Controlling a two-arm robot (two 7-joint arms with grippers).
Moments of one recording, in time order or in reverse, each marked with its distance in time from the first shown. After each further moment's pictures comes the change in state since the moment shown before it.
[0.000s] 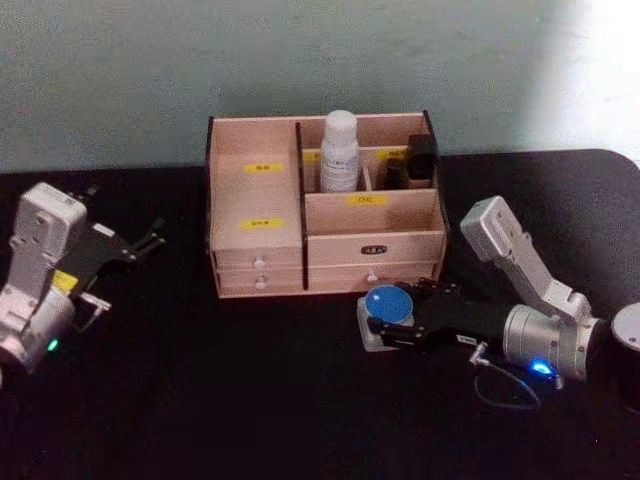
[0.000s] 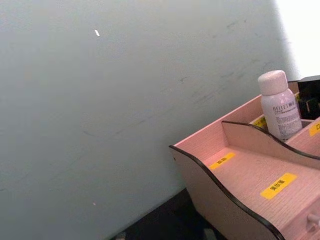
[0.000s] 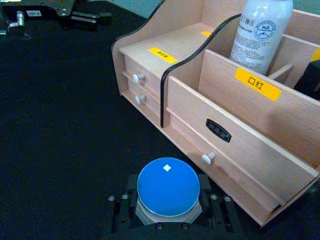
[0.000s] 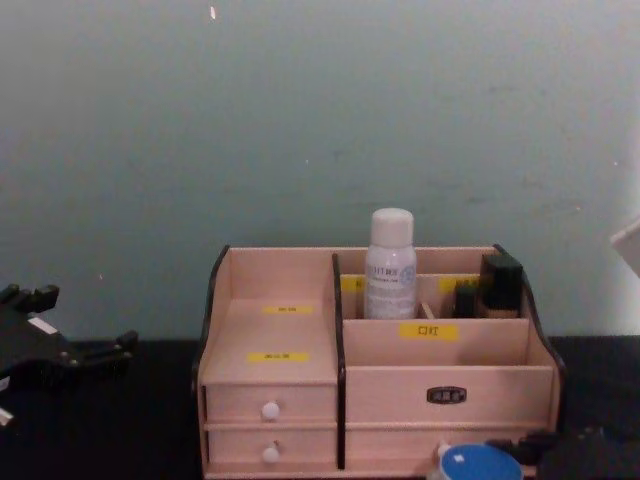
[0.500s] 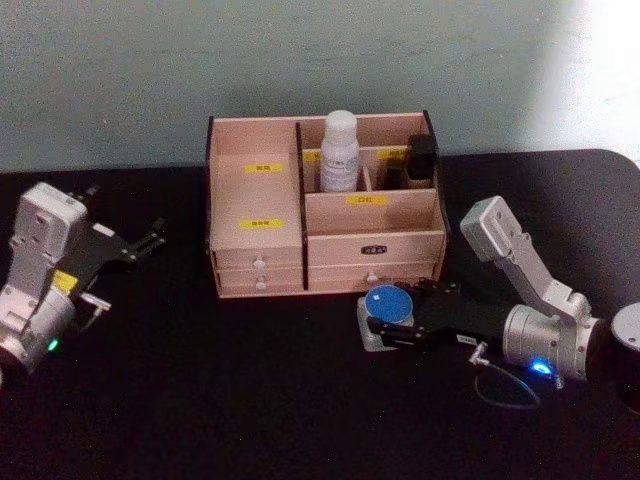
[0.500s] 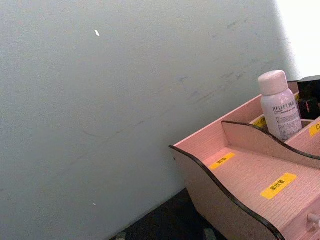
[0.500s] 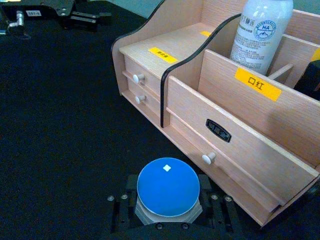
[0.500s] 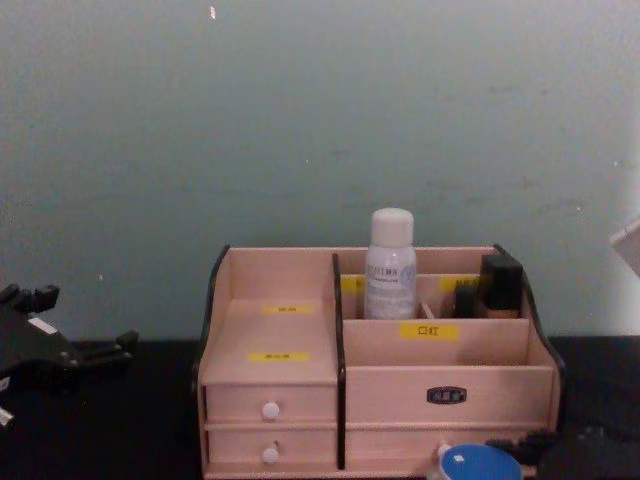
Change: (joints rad) left arm 0.000 0.000 0.000 0.000 0.000 0.000 0.000; right arm 0.000 0.000 0.000 0.001 0.000 0.000 -0.001
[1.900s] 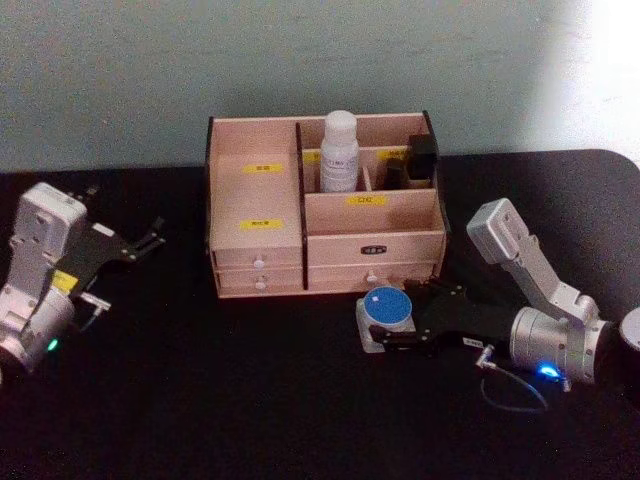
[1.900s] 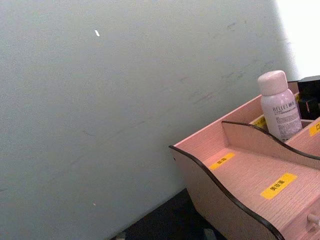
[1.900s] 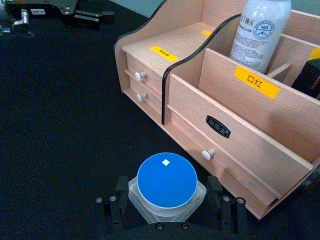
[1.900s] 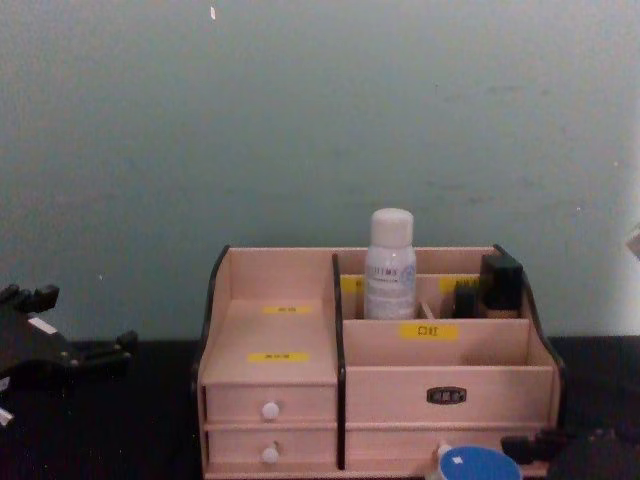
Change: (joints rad) left arm 0.000 0.000 0.000 0.000 0.000 0.000 0.000; right arm -0.018 0.020 0.009 -0.026 0.002 0.003 0.003
